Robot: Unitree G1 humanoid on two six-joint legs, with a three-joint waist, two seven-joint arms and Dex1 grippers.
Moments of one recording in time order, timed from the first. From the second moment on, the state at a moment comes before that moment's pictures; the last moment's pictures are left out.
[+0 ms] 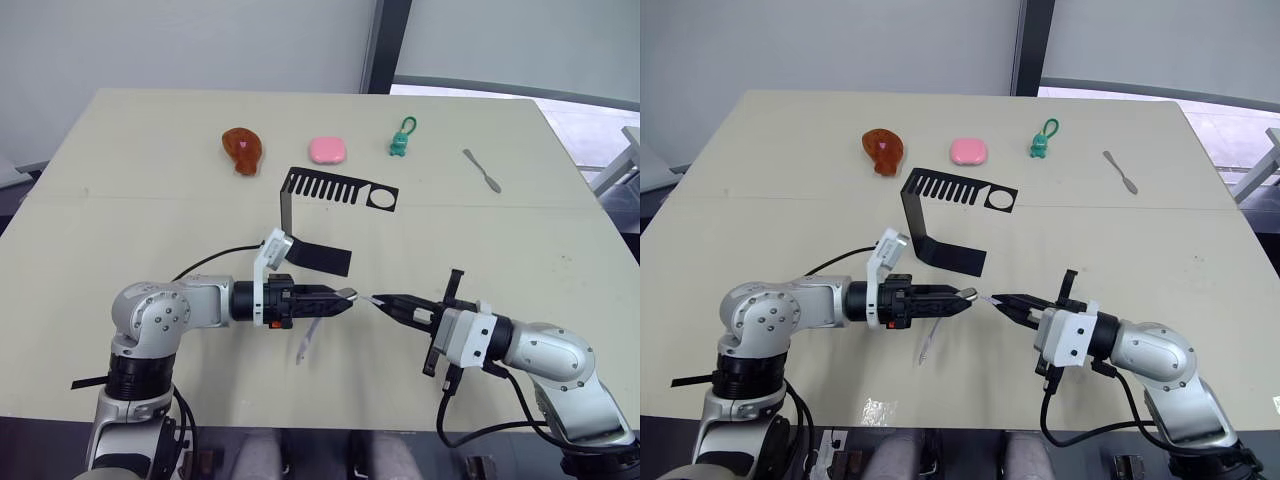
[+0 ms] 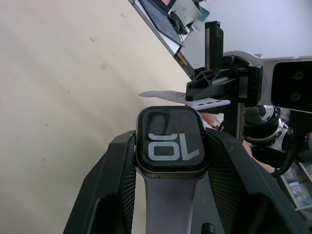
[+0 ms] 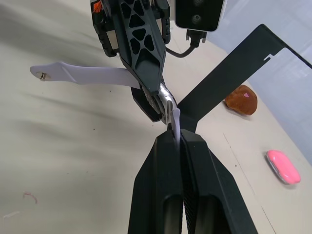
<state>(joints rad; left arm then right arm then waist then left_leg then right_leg) -0.52 0.40 0.07 -0.27 -0.94 1.35 -0.64 -0.04 -0.65 0.03 -0.46 0.11 -0.22 0.86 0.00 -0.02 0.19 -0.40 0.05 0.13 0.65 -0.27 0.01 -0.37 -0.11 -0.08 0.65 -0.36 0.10</state>
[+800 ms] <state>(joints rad) -0.51 0.39 0.07 -0.27 -0.96 1.34 -0.60 -0.05 -0.66 0.04 -0.43 0.11 -0.22 0.86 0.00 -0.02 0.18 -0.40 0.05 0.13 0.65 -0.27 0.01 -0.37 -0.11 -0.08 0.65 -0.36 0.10</state>
